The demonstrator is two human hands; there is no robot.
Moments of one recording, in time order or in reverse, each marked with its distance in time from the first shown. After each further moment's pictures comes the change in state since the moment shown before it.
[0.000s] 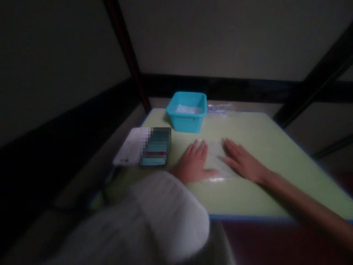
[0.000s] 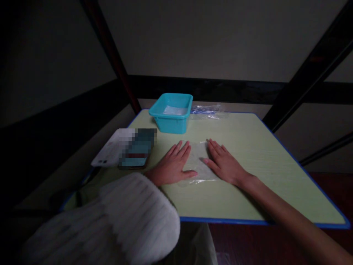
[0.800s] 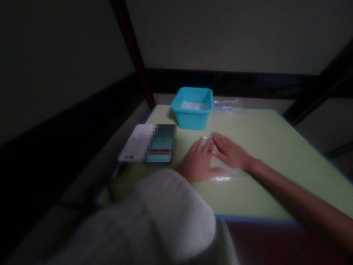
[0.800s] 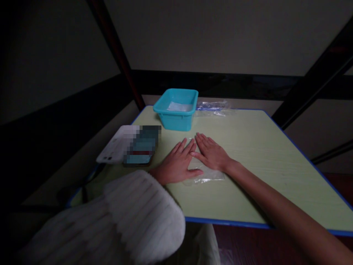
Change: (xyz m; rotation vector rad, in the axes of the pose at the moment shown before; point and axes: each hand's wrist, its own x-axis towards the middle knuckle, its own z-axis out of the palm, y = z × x) left_hand 0.002 0.001 0.003 -0.015 0.015 0.006; right_hand 0.056 -0.011 0.026 0.020 -0.073 -0.131
